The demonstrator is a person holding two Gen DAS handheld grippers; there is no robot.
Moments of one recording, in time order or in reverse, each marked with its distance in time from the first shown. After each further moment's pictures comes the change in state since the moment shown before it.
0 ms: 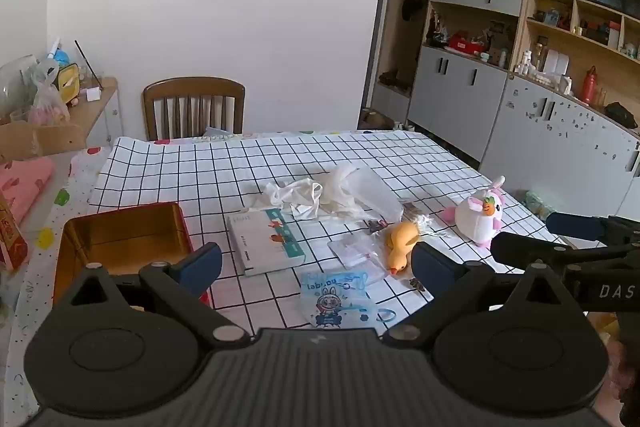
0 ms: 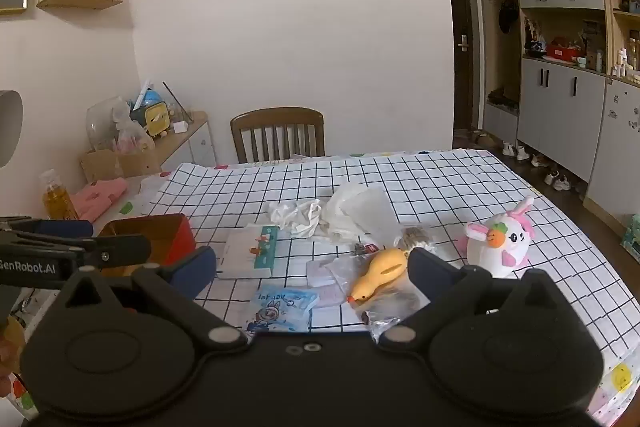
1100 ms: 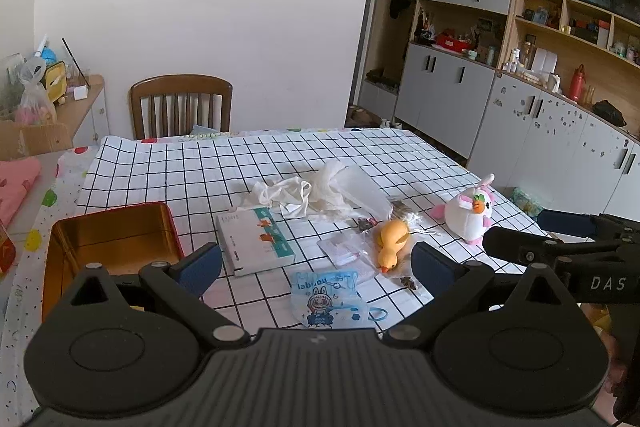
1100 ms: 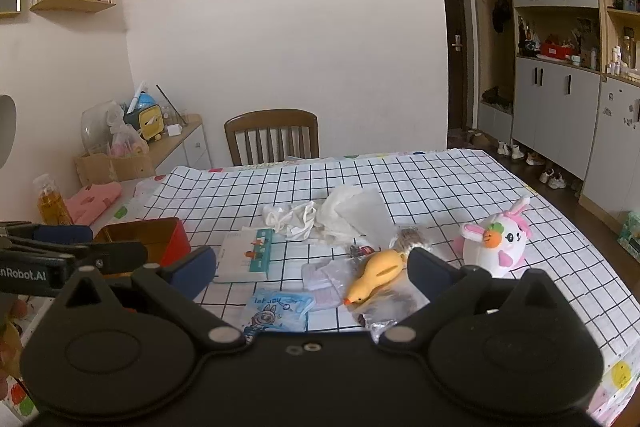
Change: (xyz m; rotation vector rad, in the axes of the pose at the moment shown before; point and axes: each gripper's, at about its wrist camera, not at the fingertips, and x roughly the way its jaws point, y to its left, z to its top) left arm 0.002 0.003 0.001 0.011 0.007 -0.036; right arm 0.003 0.001 0.002 0.009 0.005 -0.020
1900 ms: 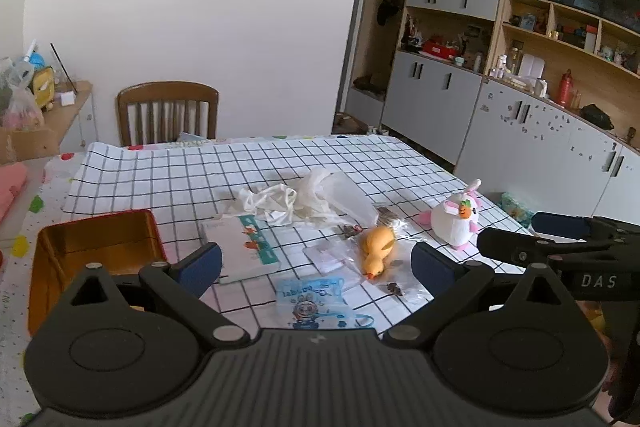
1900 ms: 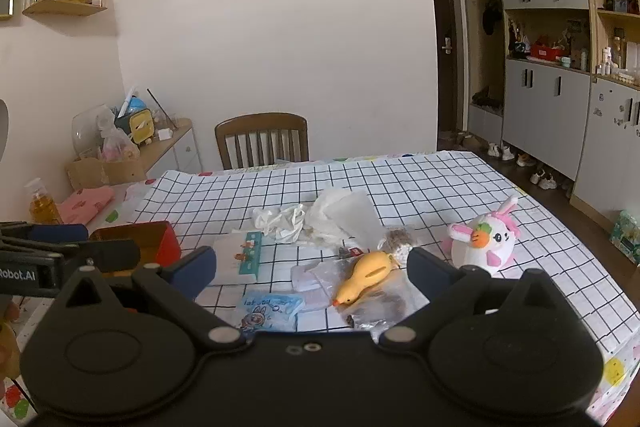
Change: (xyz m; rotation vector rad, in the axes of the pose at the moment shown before) left arm 0.003 -0.003 0.000 0.004 -0.019 -0.054; right arm -0.002 -0.005 -0.002 0.009 -0.017 -0.032
